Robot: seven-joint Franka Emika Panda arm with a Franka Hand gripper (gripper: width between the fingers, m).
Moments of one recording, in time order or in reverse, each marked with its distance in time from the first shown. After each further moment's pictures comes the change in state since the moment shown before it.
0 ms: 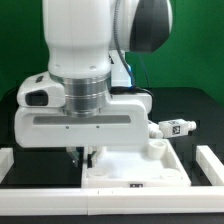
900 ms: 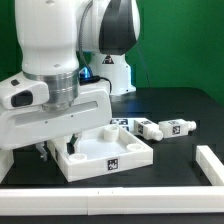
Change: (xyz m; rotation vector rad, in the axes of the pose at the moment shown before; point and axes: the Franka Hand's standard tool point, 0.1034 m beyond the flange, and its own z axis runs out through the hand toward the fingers) arm -0.059 0.059 0.017 -0.004 0.012 -0.514
